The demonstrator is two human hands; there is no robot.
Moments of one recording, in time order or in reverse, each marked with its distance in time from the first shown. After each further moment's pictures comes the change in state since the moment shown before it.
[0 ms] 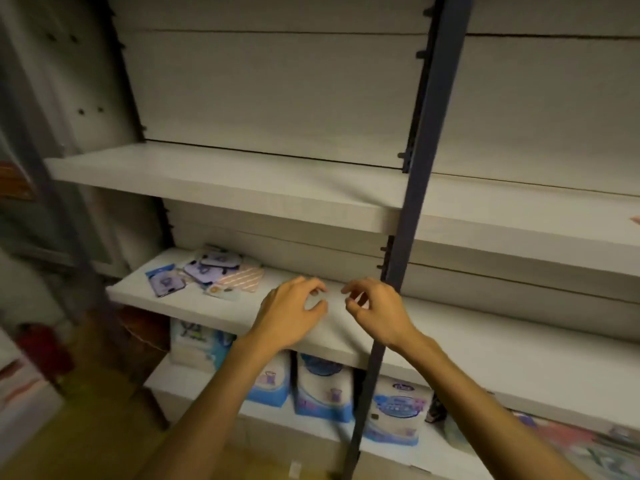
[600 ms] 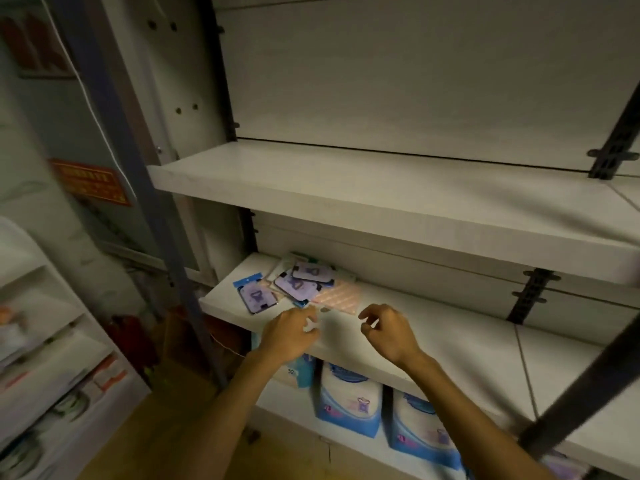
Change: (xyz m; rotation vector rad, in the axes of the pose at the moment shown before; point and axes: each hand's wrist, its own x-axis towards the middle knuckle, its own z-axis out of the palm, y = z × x) left_hand 0.050 -0.310 -0.068 0.071 -0.182 -0.392; right_hand 0.171 -0.080 0.252 0.037 -0.173 0.150
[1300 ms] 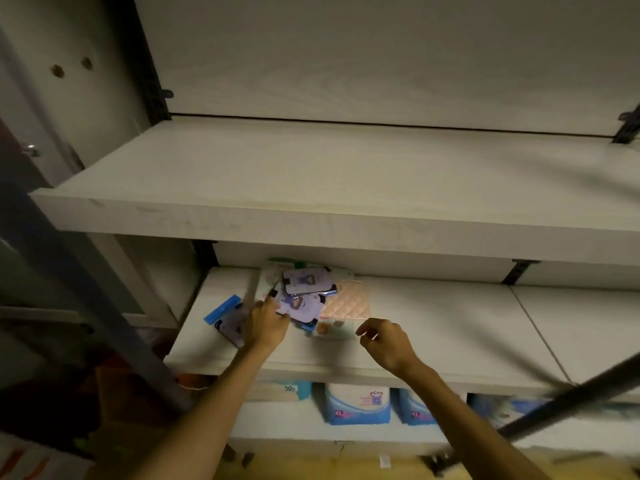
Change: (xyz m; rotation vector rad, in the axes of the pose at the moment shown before) left_hand 0.225 -0.160 0.005 -0.049 0.001 0.005; right_hand 0.097 -0.038 0.111 0.009 -0.035 0.429
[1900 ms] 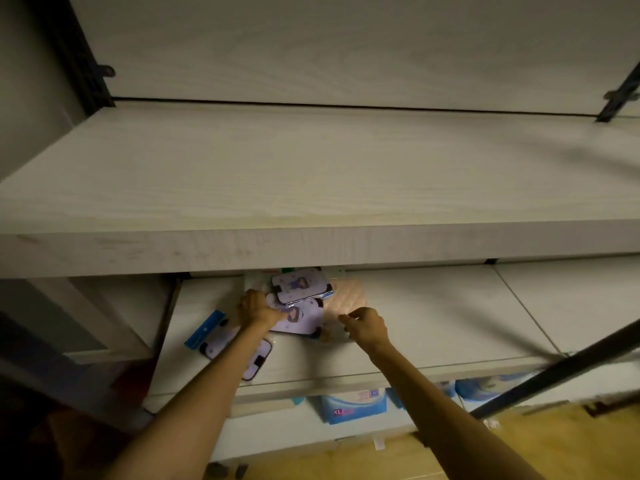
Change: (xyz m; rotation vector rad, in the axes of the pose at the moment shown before) left_hand 0.095 0.001 0.010 0.023 -0.246 -0.112; right_hand 0.066 -0.031 0.050 0.393 0.122 0.468
